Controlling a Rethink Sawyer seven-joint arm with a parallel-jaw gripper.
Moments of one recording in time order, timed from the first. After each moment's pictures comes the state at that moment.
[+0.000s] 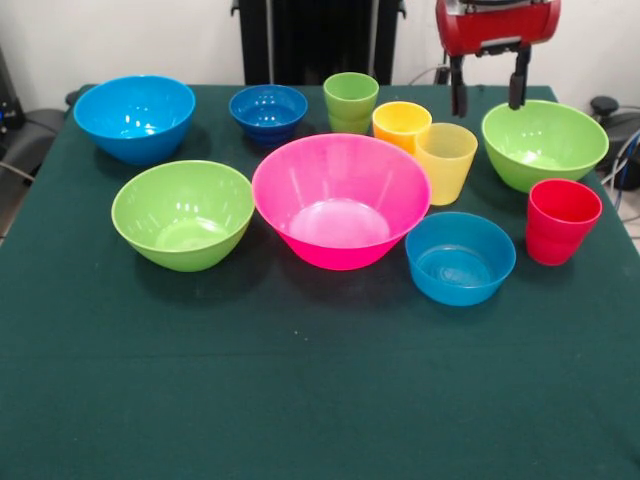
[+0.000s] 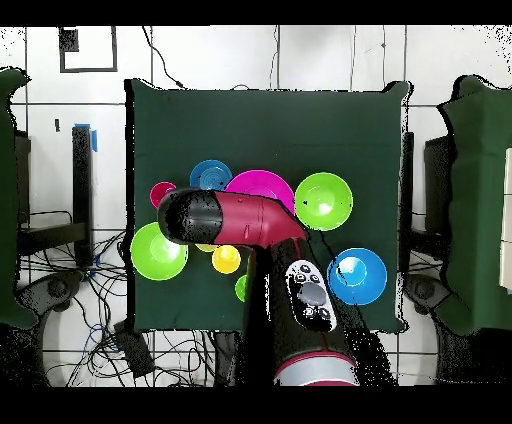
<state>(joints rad) -0.21 -0.79 0.19 1.82 0.06 0.50 1.61</state>
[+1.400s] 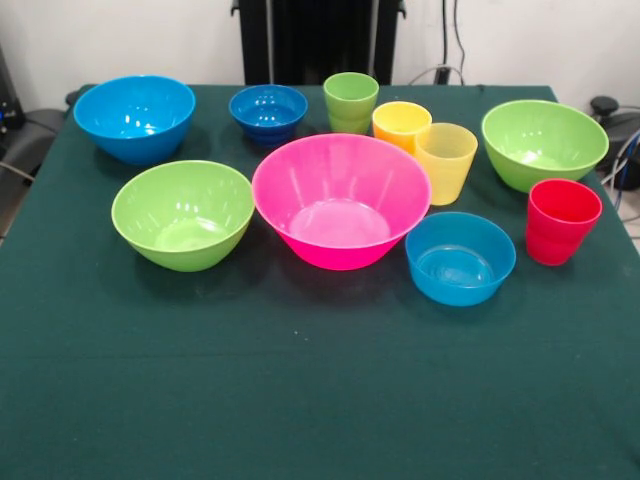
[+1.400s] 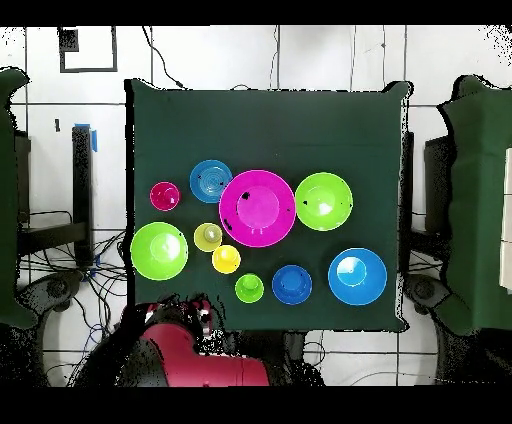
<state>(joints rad) -0.06 -1.49 -0.02 2.19 0.06 0.76 1.61</state>
